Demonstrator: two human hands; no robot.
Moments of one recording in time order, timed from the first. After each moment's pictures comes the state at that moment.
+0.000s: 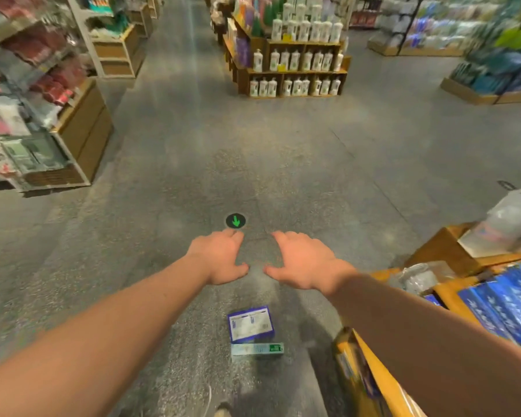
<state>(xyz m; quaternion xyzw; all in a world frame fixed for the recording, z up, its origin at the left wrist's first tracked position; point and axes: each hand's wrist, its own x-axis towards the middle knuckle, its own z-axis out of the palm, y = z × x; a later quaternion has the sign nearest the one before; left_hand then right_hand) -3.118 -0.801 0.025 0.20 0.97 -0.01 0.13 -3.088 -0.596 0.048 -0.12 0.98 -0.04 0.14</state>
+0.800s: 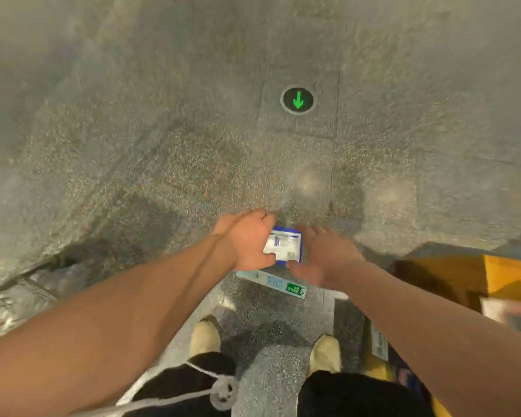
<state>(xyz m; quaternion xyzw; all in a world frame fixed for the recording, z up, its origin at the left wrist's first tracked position) -3.196 -0.764 -0.414 0.08 0.94 0.11 0.32 -3.219 -0.573 -0.410 -0.22 0.91 -0.01 0.35</state>
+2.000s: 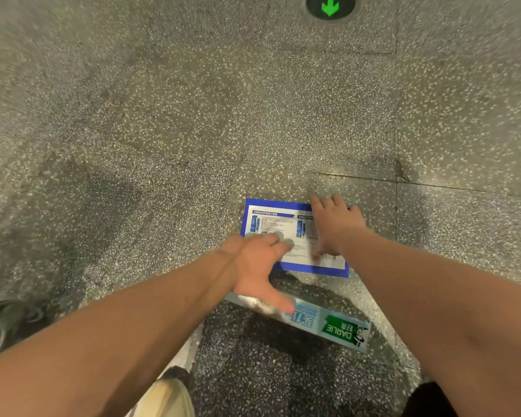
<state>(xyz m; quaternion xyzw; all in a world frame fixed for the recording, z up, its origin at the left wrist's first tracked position) -3.197 -0.761 -0.833 0.17 0.90 0.09 0.39 -3.301 -0.585 -0.875 -0.22 0.91 0.06 0.34</state>
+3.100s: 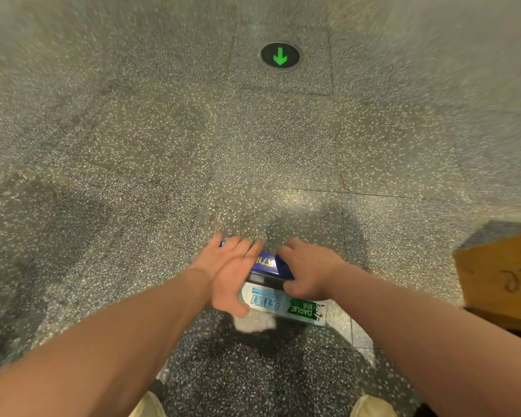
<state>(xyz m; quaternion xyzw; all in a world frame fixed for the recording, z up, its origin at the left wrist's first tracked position) -3.157 -0.743 -0.811 0.23 0.94 -0.05 0.26 -3.210 -0.541 -0.793 -0.32 0.88 -0.01 0.34</state>
